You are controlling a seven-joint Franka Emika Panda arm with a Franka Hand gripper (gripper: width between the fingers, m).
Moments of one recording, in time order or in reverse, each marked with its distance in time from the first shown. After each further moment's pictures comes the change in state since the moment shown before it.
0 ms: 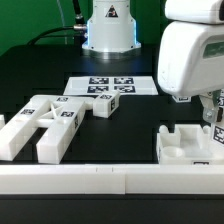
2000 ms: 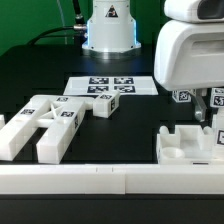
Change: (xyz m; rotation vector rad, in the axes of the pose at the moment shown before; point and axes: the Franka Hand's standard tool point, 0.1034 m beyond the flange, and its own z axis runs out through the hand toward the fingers) arm 0.004 -0.012 0.000 0.017 0.004 0.111
